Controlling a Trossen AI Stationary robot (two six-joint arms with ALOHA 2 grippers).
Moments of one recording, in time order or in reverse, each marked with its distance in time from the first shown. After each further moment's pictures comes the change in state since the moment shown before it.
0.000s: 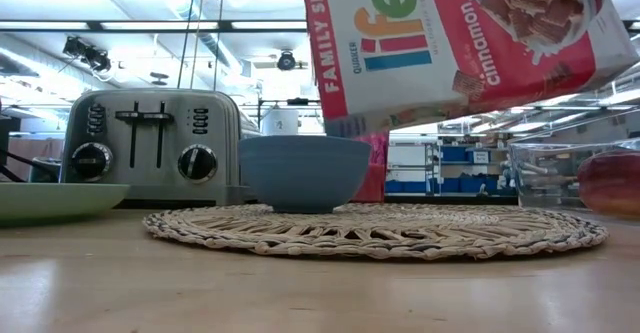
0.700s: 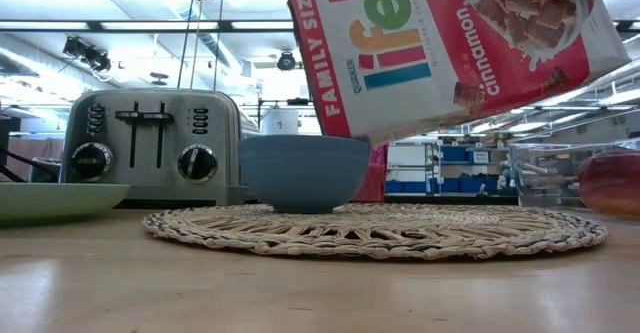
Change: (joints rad) left arm -0.033 0.000 0.000 -0.072 0.120 0.277; right arm 0.000 0.138 0.084 -0.040 -0.014 -0.093
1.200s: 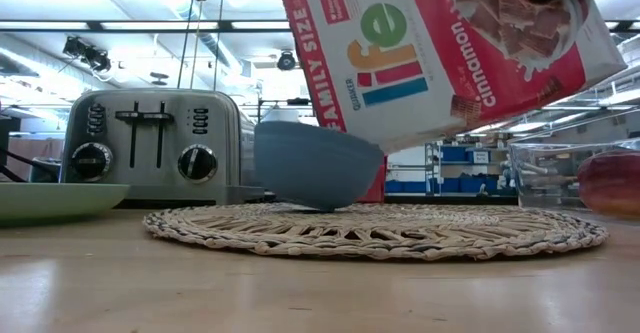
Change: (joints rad) left arm 0.000 0.000 0.000 0.000 0.030 0.001; right arm 0.000 0.020 0.000 -0.012 0.037 0.030
